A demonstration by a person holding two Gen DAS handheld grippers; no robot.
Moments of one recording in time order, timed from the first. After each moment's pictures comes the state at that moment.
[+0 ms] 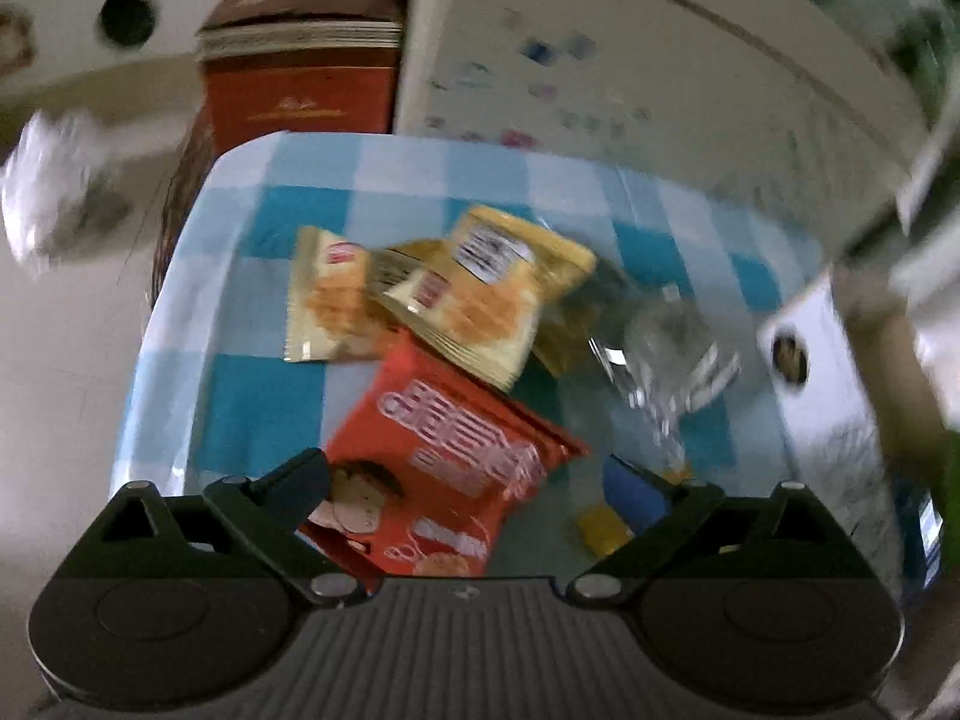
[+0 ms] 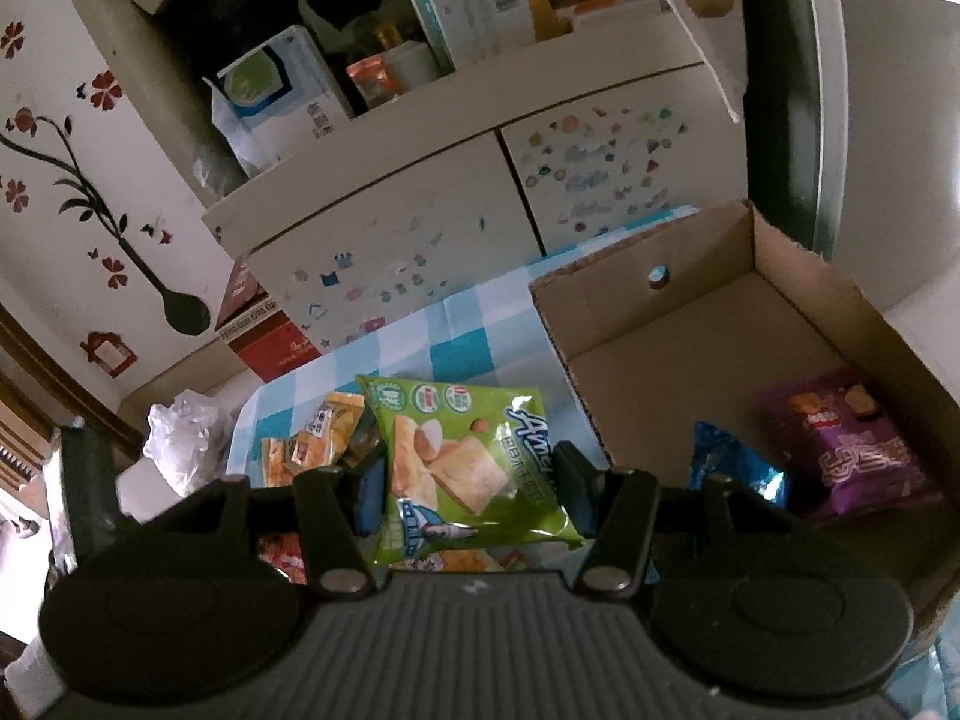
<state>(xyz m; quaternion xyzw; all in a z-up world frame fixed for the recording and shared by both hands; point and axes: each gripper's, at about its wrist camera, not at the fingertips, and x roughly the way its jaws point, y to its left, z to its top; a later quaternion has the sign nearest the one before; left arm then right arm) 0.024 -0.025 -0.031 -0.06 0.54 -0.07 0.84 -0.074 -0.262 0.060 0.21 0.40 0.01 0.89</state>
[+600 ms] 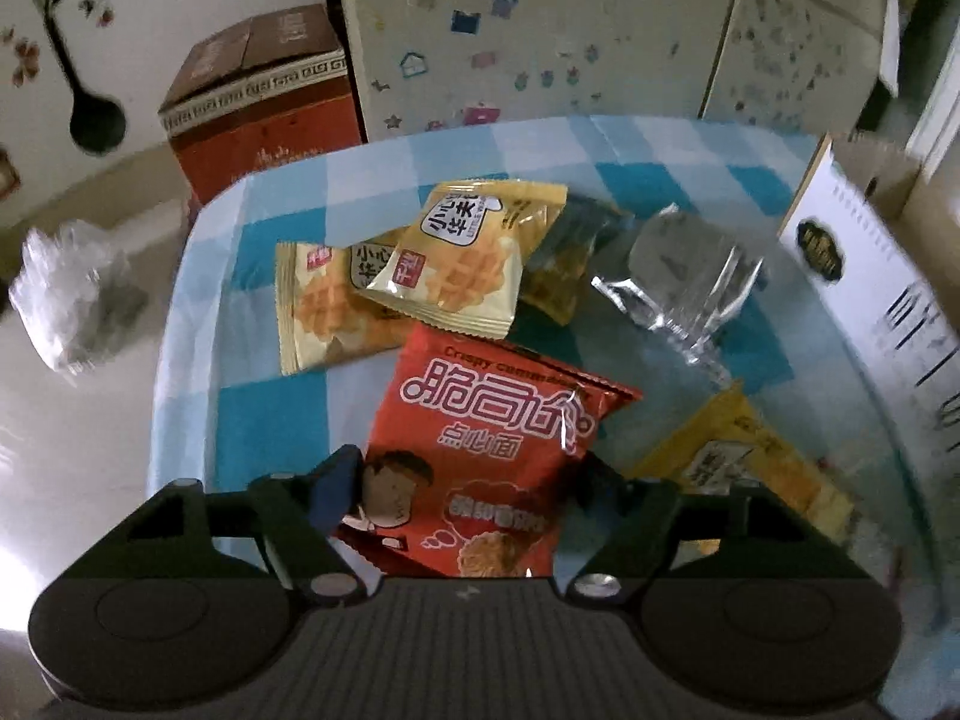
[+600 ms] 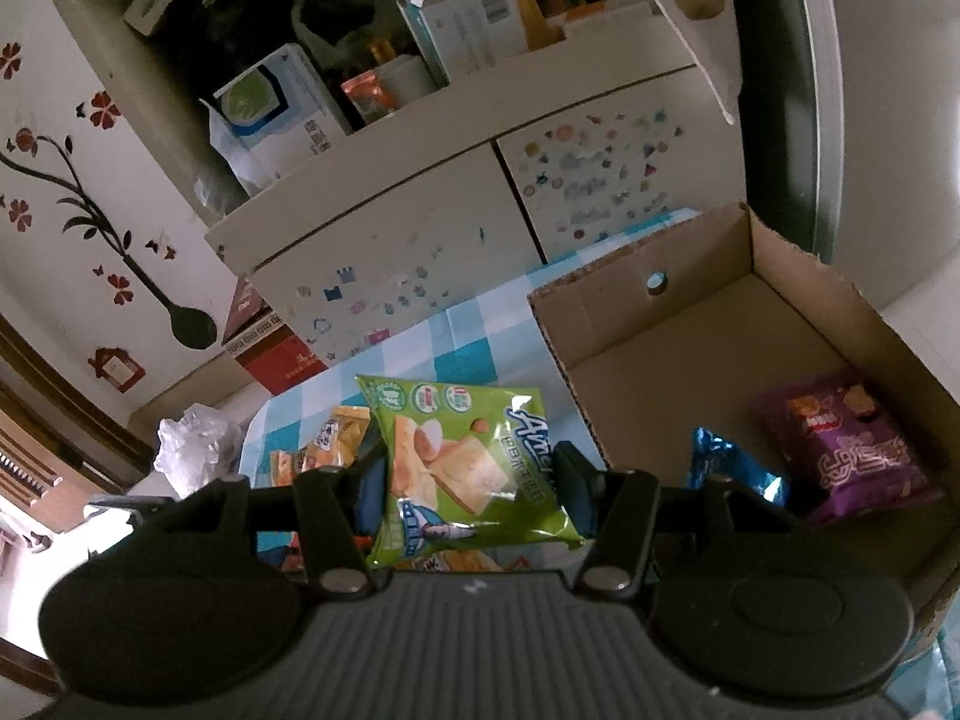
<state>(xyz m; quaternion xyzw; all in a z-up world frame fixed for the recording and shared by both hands) 0.004 -0.041 -0.046 0.03 0.51 -0.08 0.86 -0.074 -0.269 0.064 0.23 0.39 0.01 0.89</state>
